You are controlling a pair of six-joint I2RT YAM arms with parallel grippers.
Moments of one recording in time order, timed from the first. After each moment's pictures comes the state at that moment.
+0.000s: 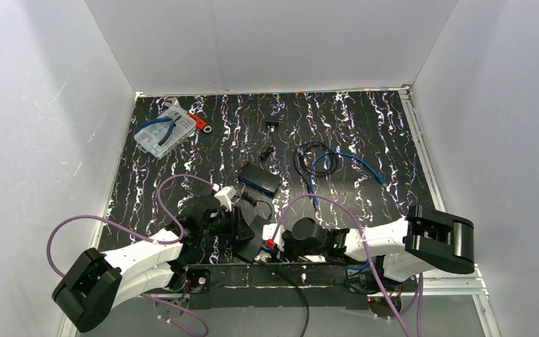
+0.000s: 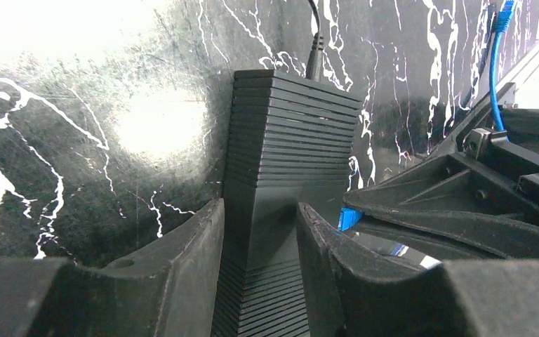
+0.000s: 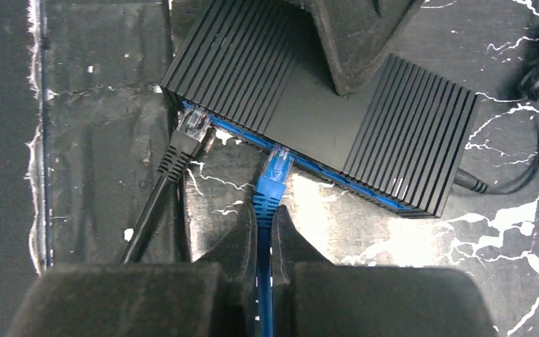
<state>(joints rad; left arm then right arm) -0.69 0.98 0.19 0.06 0.32 -0.69 1.30 1.38 0.36 0.48 -0.11 -0.19</state>
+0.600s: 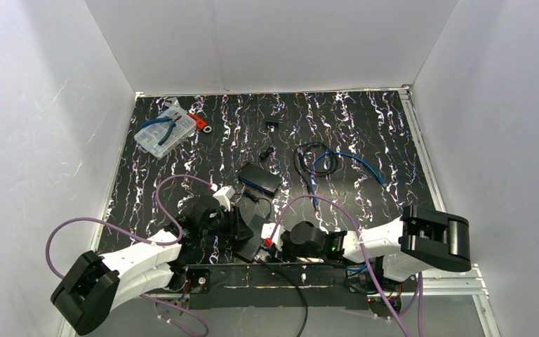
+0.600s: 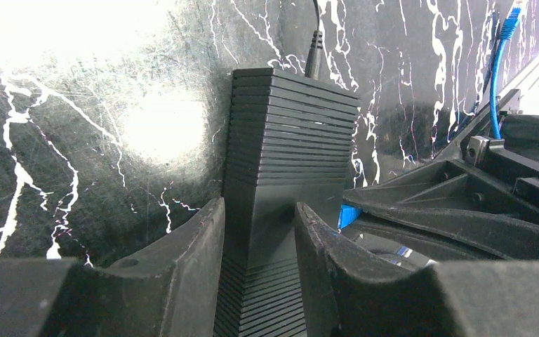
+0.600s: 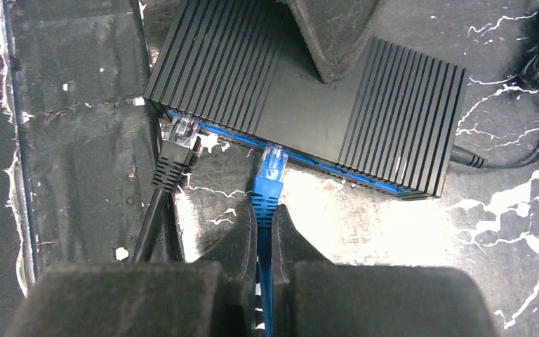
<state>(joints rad) -0.69 0.96 0.20 0.03 0.31 -0.69 1.34 1.42 0.36 0.52 -0.01 -0.13</state>
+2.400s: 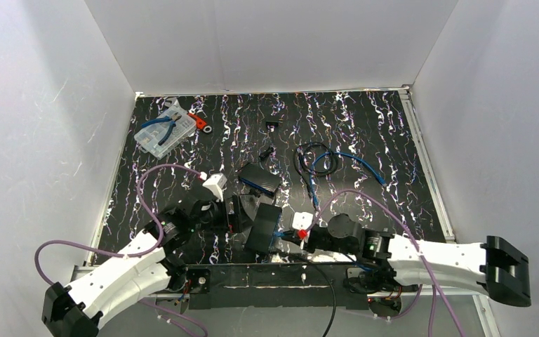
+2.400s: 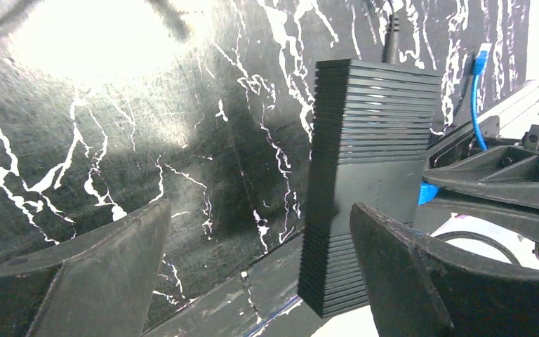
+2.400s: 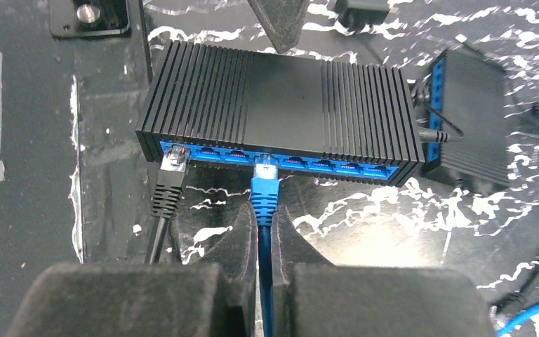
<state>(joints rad) -0.72 0.73 0.45 -0.46 0.15 -0.69 1.26 0.86 0.28 0.27 -0.06 -0.17</state>
